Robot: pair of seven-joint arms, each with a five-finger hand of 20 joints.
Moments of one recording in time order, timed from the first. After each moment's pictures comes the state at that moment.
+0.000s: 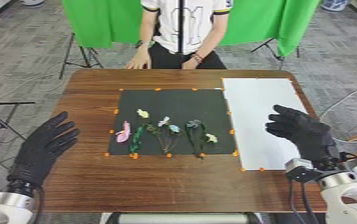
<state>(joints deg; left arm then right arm) 137.1 -54.7 -106.3 -123.3 38.2 4.8 10.6 -121.8 -66.6 104.6 -116.5 -55.5 -8.8 -2.9</state>
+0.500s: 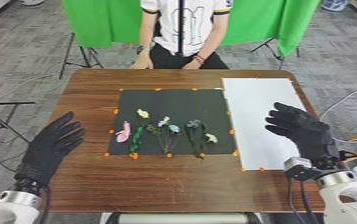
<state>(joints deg) 134.8 -55.2 -104.0 -122.3 38.3 4.1 10.5 -121.2 -66.0 103.6 -116.4 -55.7 -7.5 -3.9</state>
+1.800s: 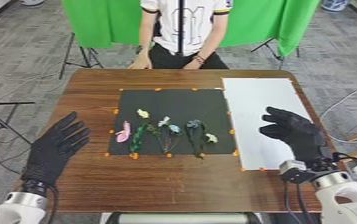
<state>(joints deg) 133.9 -55.9 -101.7 -121.6 34.2 2.5 12.3 -121.4 -67.0 103.3 -116.7 -57.1 -9.9 -1.8</state>
